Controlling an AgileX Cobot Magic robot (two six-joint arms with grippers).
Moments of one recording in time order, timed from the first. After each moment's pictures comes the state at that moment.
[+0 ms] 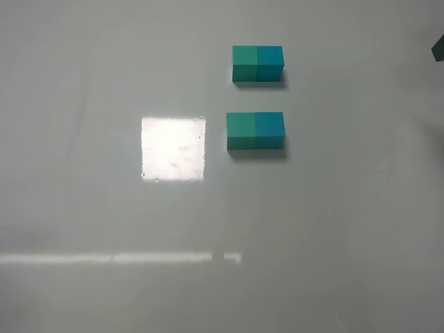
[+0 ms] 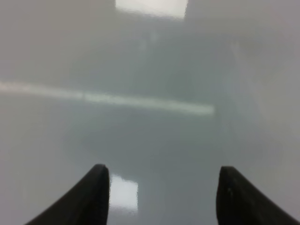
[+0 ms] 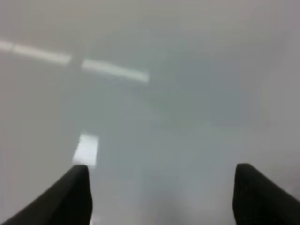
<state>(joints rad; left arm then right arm) 0.06 0.00 -0.50 0.00 1.04 -0.05 -0.12 1.44 -1.82 0.15 1.15 -0.37</state>
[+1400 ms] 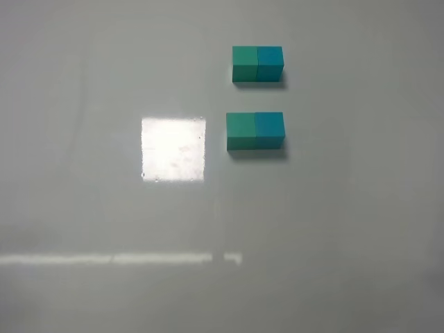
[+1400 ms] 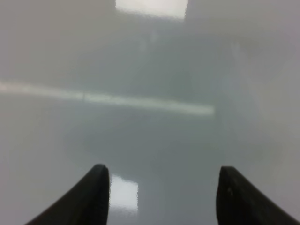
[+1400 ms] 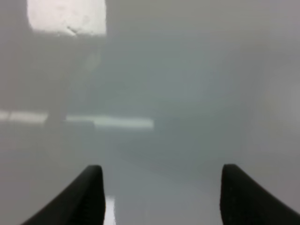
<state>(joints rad) 0.06 0.00 -0.50 0.00 1.04 -0.05 -0.01 0.05 -0.53 0.05 0.94 -0.10</state>
